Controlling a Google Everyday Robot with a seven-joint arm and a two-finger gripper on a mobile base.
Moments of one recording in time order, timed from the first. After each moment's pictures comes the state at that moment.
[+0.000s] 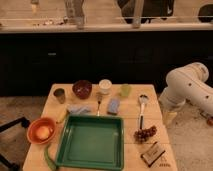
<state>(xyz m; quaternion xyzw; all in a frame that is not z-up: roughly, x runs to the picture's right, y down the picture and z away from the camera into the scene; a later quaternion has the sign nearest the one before) 0.288 0.109 0.683 -0.28 0.02 0.03 0.96</state>
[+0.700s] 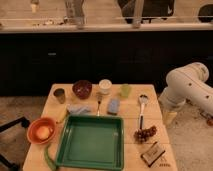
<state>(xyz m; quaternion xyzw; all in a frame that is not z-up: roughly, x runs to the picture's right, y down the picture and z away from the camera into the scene) 0.290 0.108 0.683 -0.28 0.02 0.02 0.96</state>
